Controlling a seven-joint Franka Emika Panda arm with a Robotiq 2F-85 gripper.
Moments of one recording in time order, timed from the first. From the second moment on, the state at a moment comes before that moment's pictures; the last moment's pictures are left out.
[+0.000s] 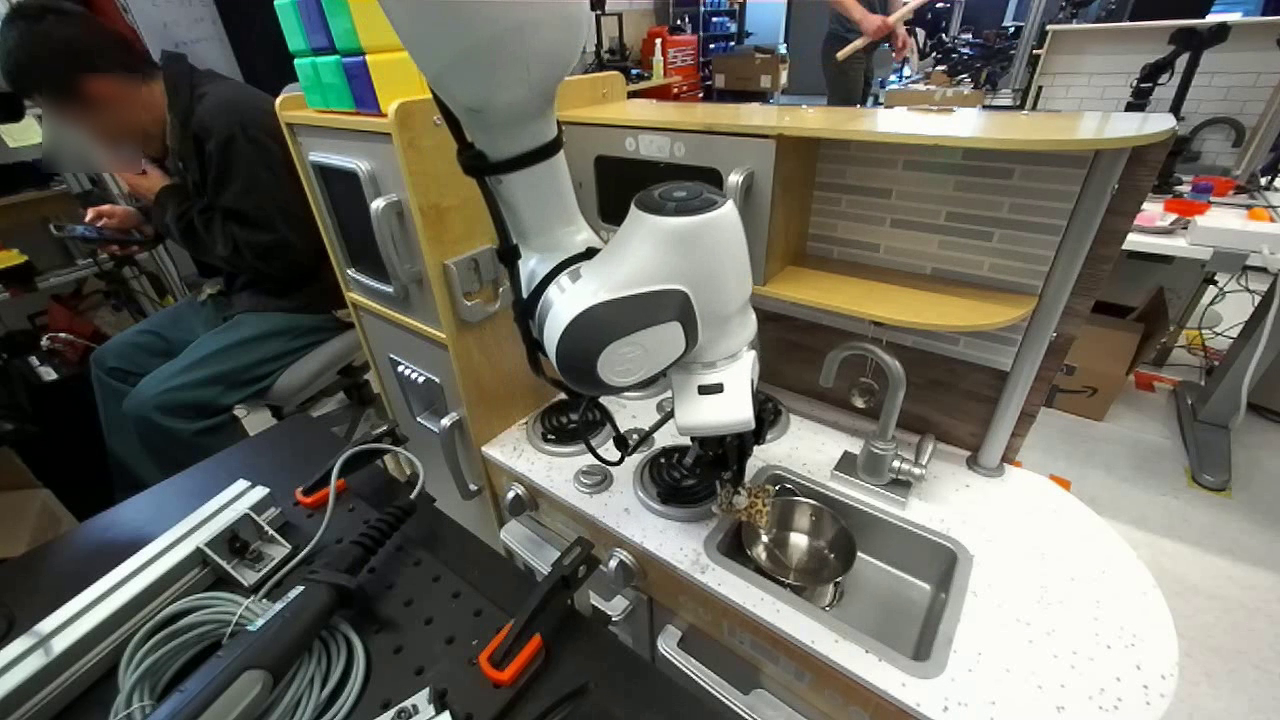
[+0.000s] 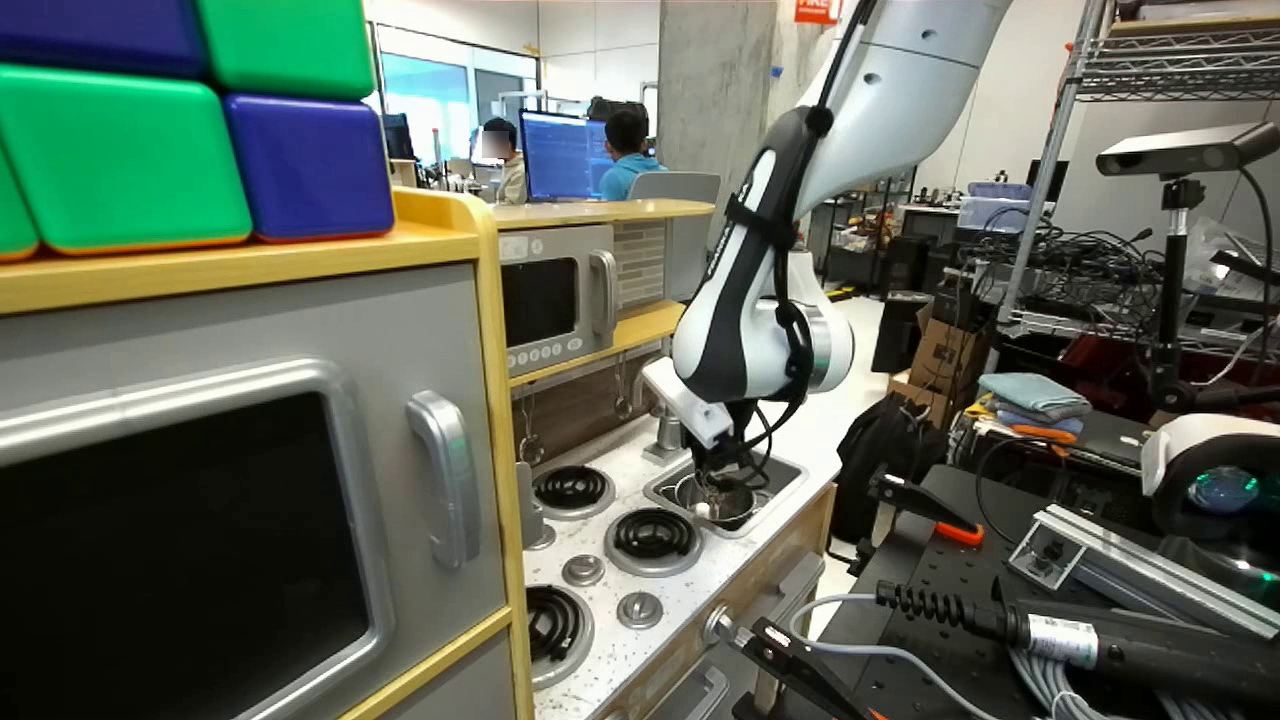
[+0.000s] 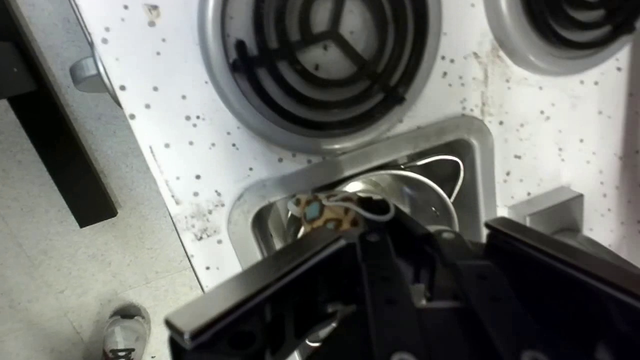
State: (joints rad) arm -0.12 0.85 -0.02 -2.05 0.34 3.16 1.29
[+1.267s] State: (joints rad) arm -0.24 0.84 -0.04 -1.95 0.50 3.12 1.34
